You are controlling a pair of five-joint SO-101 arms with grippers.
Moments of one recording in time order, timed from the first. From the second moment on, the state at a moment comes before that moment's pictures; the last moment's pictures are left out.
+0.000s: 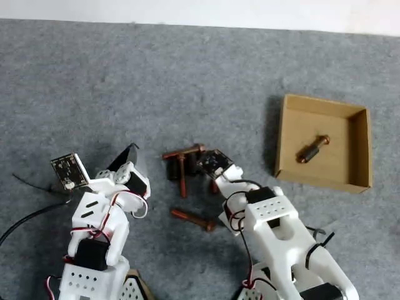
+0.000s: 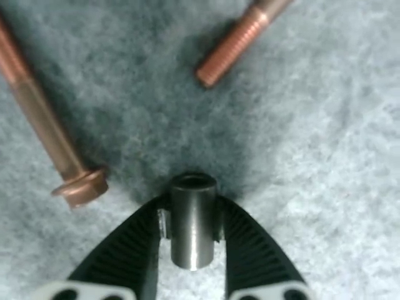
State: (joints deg) left arm 5.0 -103.3 96.0 32.0 39.5; right arm -22.6 -27.2 70.0 48.3 26.8
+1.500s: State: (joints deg) left arm 5.2 -103.3 96.0 32.0 39.5; right arm -19.3 -104.3 96.0 58.4 24.0
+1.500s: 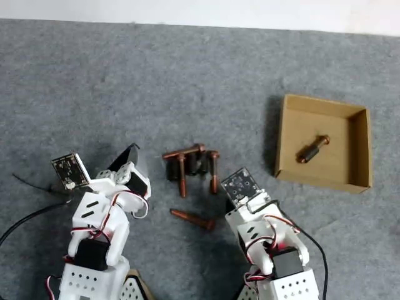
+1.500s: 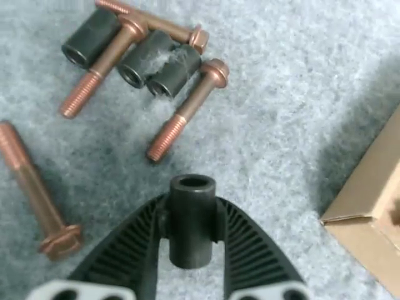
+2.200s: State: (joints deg) left arm 5.2 -103.3 96.0 32.0 39.5; right arm -19.3 -104.3 96.0 52.0 24.0
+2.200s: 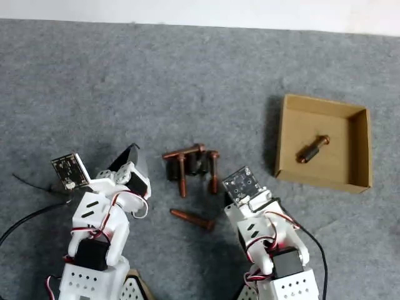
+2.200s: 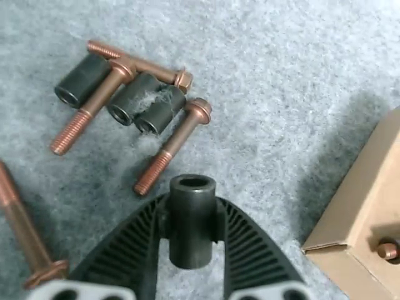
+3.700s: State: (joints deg) left arm 2.1 -103.3 88.3 56.0 -9.7; right arm -25.3 -104.3 96.0 42.4 13.8
